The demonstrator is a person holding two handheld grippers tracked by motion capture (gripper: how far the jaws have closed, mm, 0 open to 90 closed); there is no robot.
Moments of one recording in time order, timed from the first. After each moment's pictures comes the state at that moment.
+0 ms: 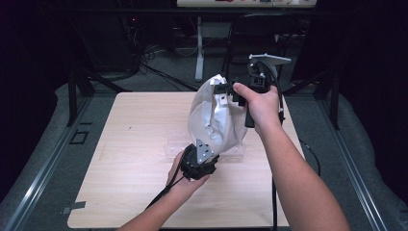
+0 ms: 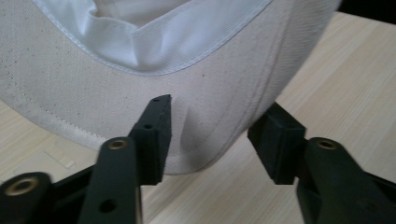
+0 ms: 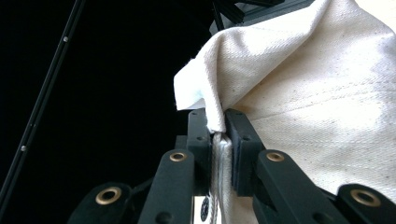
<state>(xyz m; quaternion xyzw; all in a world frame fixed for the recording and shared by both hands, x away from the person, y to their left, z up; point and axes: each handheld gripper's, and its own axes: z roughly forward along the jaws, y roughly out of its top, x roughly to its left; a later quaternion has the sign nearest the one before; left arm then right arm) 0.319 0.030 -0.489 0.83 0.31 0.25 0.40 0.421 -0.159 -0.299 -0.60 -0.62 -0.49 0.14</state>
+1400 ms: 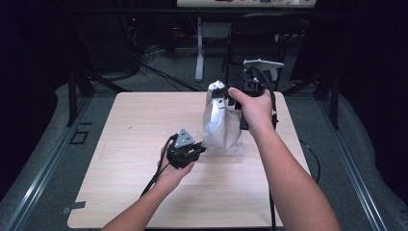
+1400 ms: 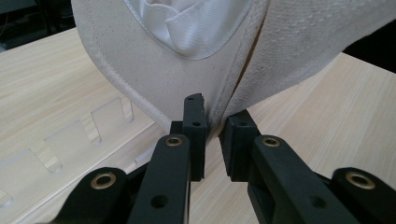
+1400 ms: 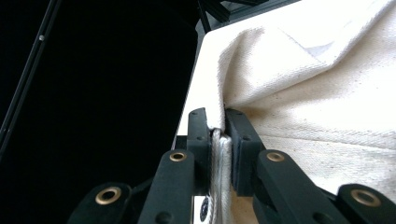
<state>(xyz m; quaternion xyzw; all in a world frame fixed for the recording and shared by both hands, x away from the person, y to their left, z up) 0.358 0.074 -0.499 0.81 0.31 0.15 0.47 0.430 -0.150 -0.319 -0.62 -0.62 -0.47 0.12</state>
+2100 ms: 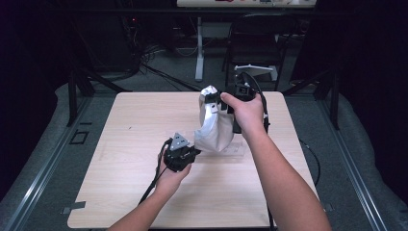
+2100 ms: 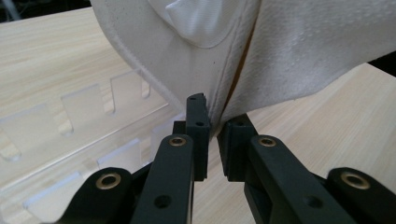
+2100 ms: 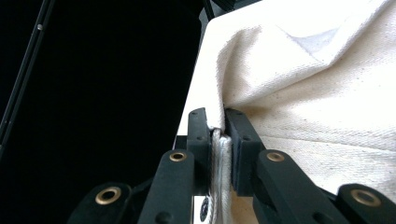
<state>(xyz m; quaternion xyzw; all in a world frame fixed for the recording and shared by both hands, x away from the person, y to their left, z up) 0.351 0.082 -0.515 0.78 0.38 0.15 0.47 0.435 -0.133 -0.337 -0.61 -0.63 -0.46 0.14</state>
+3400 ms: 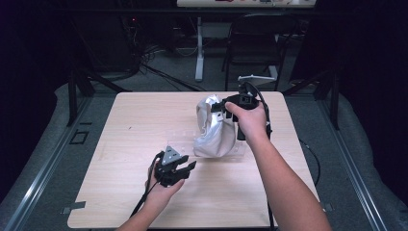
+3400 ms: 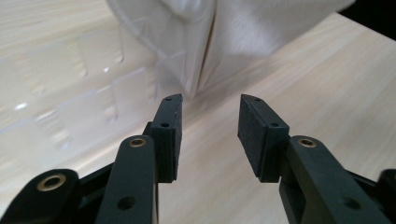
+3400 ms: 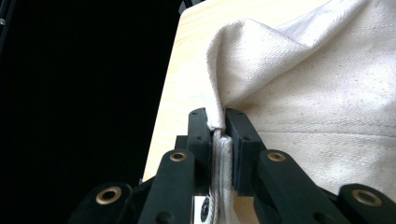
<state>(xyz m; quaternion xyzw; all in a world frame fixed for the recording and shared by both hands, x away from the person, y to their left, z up) 0.309 0.116 -0.519 0.79 0.39 0.15 0.44 0.437 -0.146 -0.367 -0.63 -0.63 -0.43 0.13</state>
